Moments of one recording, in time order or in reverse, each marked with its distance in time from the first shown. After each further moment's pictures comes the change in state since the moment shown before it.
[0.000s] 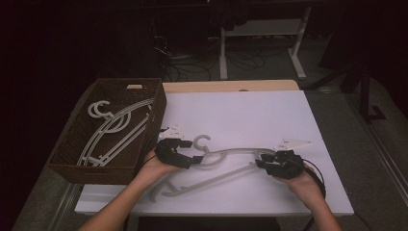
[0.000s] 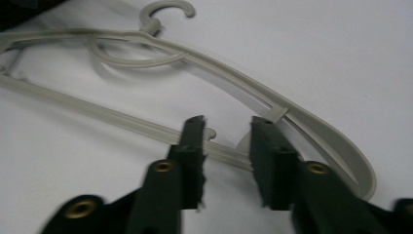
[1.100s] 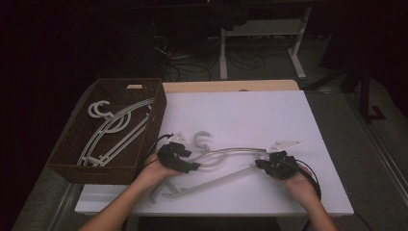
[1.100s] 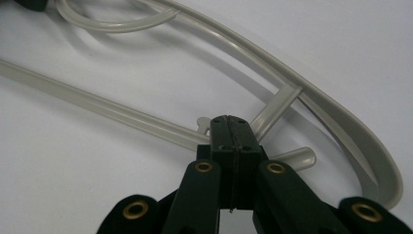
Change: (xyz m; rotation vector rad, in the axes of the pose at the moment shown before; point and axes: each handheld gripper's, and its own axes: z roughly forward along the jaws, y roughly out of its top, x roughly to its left) left arm 0.006 -0.017 0.020 0.234 0.022 0.023; right arm 0.002 -0.004 0.016 0.086 -0.022 -0.044
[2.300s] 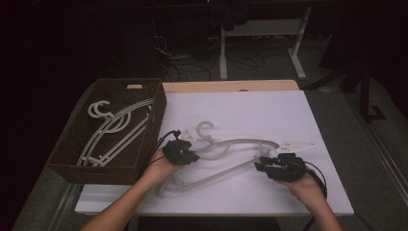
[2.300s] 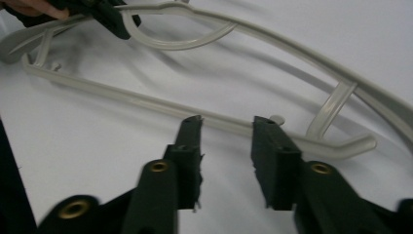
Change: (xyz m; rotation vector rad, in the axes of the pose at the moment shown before) left arm -0.009 0.030 -0.005 0.017 0.105 0.051; right arm 0.002 -0.004 -0.030 -0.132 0.098 0.034
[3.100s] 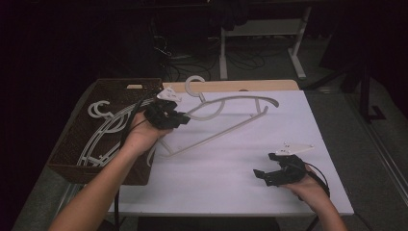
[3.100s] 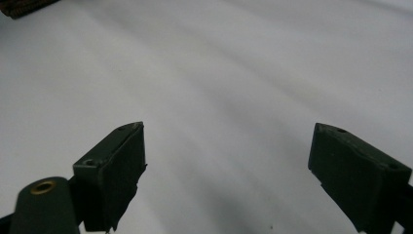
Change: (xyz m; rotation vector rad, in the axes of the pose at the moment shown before) left arm 0.032 0.069 -0.116 -0.153 0.116 0.035; right arm -0.005 -0.008 0.010 0.033 -0.044 -0.036
